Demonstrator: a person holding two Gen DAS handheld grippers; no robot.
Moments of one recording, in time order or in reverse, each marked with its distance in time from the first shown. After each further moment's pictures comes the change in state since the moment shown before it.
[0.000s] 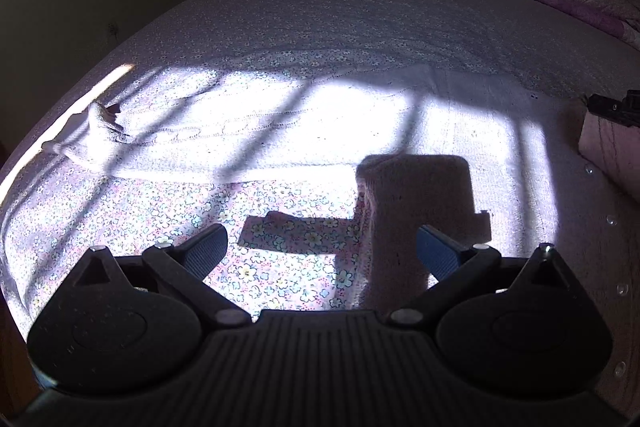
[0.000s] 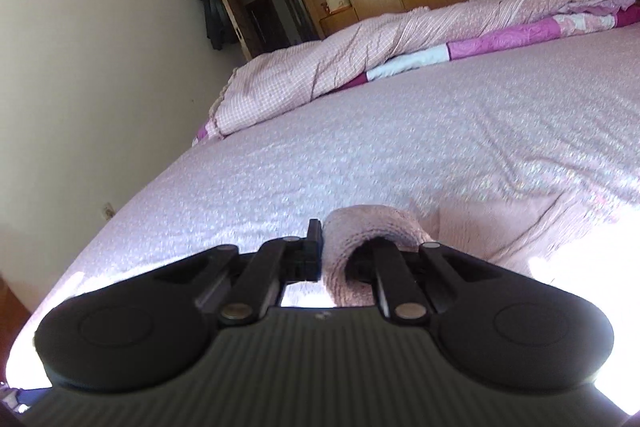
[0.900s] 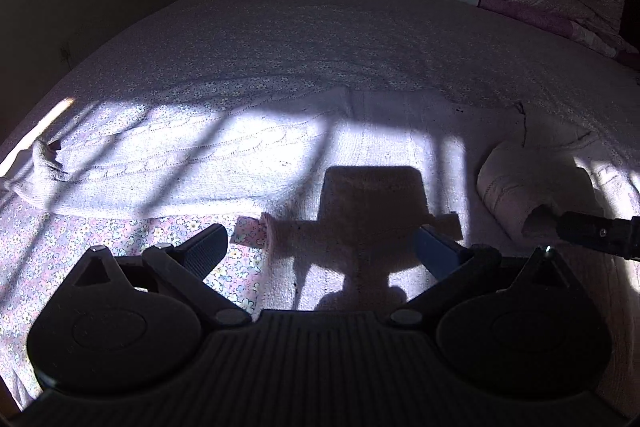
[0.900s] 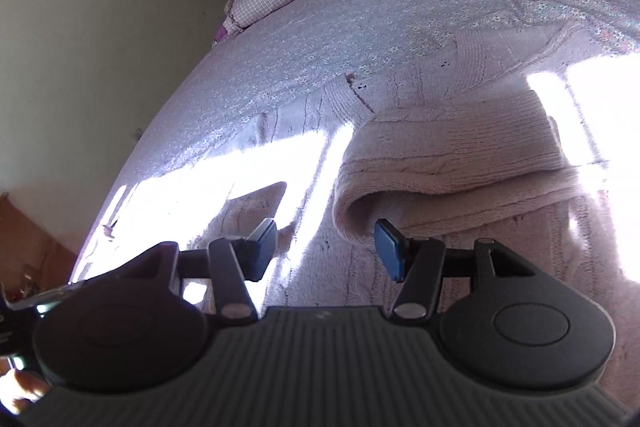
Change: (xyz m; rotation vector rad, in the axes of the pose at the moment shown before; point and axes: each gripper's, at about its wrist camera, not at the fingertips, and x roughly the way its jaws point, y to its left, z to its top) left arm -0.017 -0.047 0.017 0.071 -0.053 -0.144; right arm -0.057 0.001 -0.037 0.093 0.291 0.053
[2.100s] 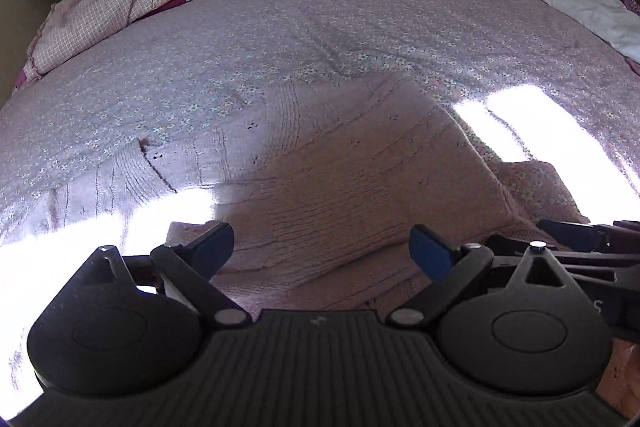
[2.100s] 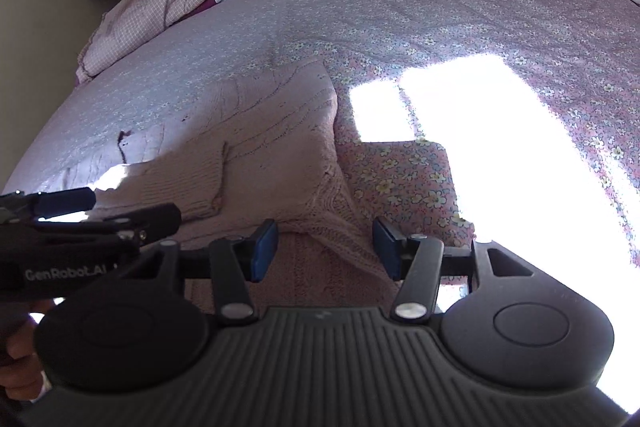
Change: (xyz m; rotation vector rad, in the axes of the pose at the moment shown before) left arm 0.077 -0.239 0.015 0.420 -0.001 -0.275; right arm -0.041 -0.148 -0.004 0.092 -0.102 -0.383
